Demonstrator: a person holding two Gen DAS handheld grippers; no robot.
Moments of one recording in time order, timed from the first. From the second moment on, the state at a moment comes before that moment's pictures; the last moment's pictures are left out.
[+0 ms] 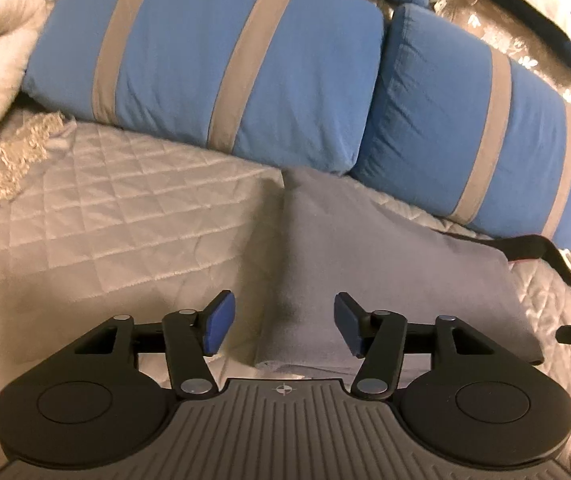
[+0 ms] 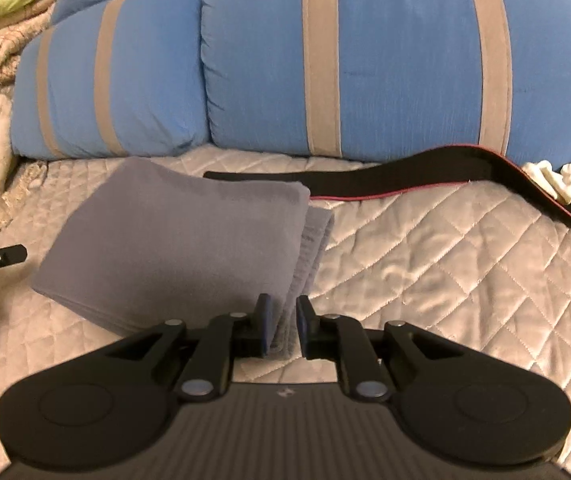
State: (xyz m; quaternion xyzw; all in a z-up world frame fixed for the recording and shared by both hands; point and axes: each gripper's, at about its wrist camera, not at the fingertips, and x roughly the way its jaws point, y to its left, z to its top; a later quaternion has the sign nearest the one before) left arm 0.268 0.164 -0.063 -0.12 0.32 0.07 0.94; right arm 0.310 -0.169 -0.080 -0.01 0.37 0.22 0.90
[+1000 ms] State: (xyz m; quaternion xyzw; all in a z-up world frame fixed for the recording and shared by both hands) left arm 0.340 0.207 -0.110 -0.27 0.34 0.06 0.90; right arm 0.296 -0.174 -0.065 0.01 0.35 0.22 0.91
